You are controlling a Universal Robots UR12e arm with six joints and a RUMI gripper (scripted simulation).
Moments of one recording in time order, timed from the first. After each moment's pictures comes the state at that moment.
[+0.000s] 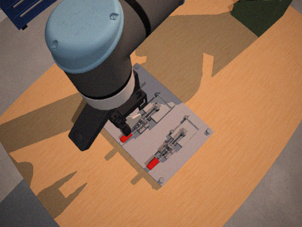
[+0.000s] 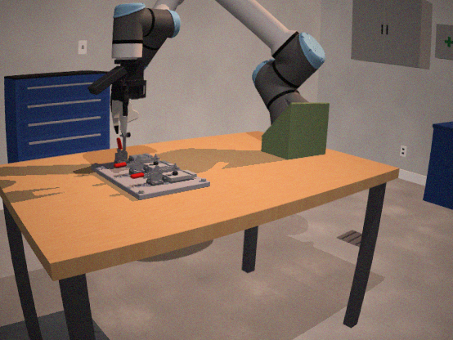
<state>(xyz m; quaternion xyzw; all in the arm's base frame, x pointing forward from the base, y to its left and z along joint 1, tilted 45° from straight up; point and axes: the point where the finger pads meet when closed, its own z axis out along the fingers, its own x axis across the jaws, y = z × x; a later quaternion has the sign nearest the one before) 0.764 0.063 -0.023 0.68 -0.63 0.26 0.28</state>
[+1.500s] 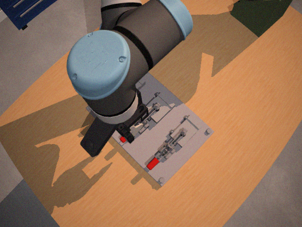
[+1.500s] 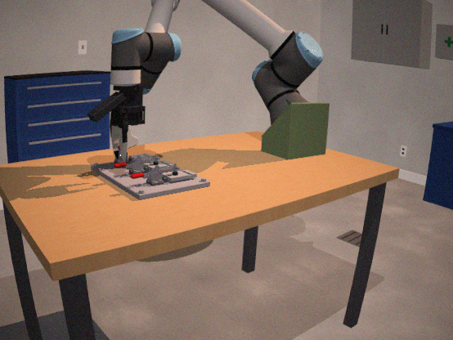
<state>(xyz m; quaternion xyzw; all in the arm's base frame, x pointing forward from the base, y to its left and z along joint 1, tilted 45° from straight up) 0.765 0.009 -0.077 0.68 -0.63 0.26 0.28</state>
